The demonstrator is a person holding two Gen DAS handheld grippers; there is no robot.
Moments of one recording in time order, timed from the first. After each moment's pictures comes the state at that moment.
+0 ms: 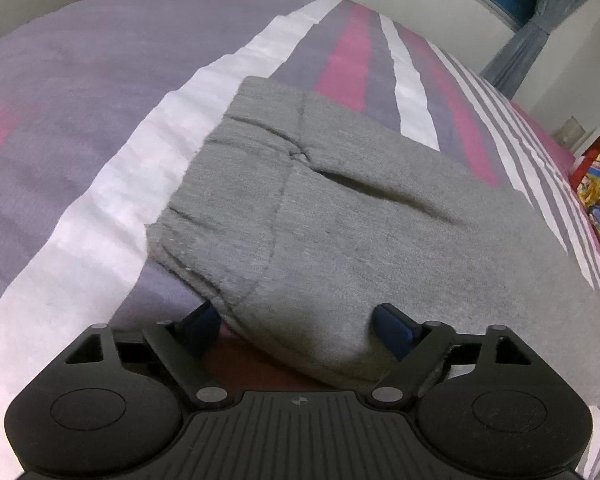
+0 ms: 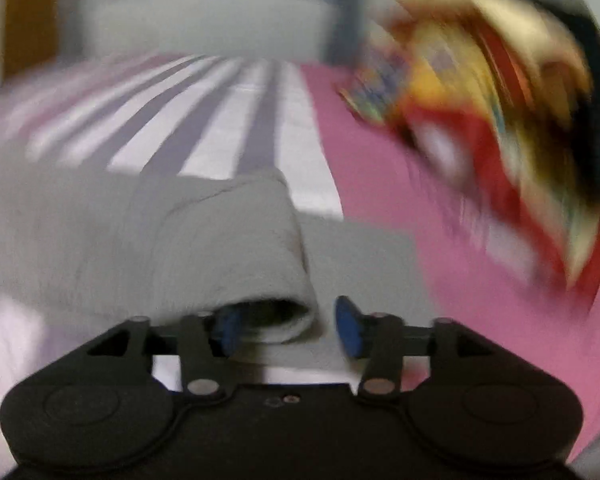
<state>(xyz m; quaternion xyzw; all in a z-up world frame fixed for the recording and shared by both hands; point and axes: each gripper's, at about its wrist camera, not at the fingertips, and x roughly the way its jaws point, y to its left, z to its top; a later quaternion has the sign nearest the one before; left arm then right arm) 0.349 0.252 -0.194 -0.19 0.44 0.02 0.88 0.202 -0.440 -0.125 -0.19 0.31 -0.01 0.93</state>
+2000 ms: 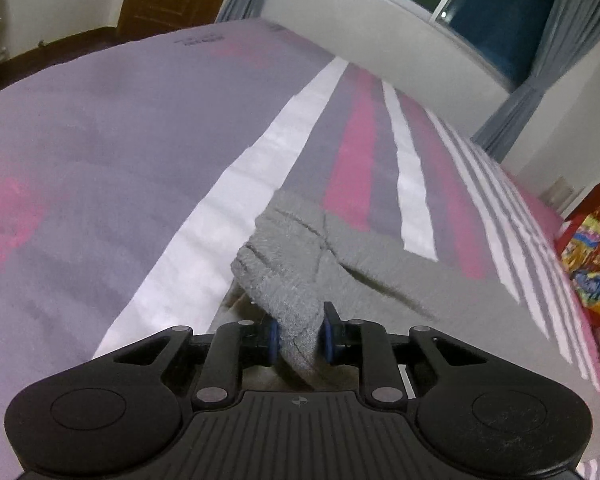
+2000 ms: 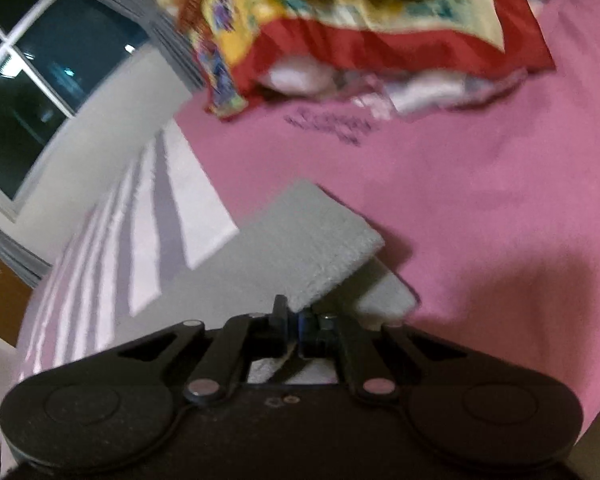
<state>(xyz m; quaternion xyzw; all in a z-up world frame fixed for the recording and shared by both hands) 0.344 0.290 -0.150 -0.23 0.37 0.04 0.90 0.212 -0.590 -0.142 0.34 0.28 -0.09 0.89</state>
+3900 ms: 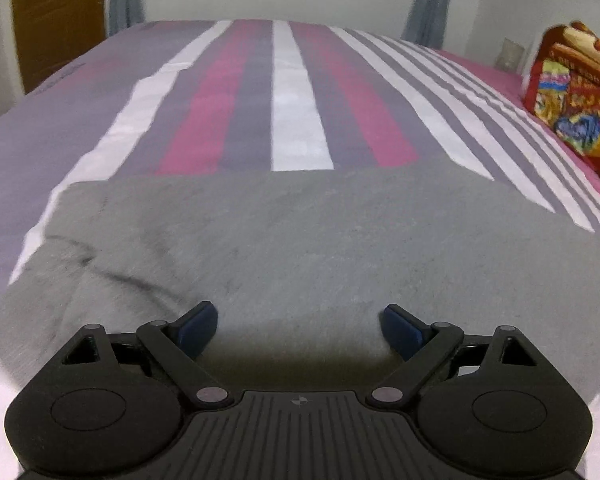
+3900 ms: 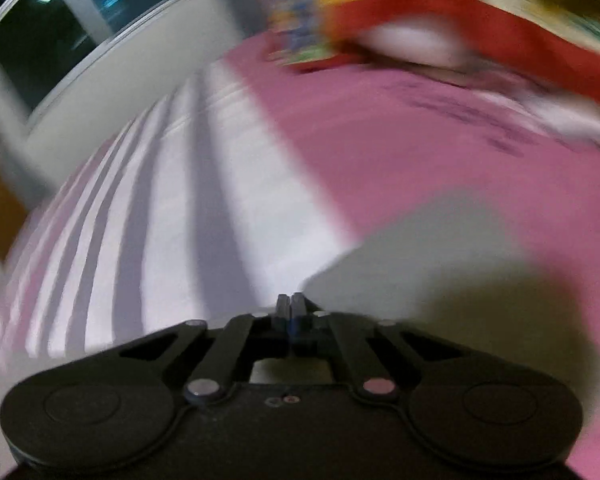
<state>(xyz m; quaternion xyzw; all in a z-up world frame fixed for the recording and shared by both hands) 0.384 0.158 -0.152 -0.04 0.41 -0.05 0.91 0.311 -0.582 -0.137 0.30 0.34 -0.09 0.89</state>
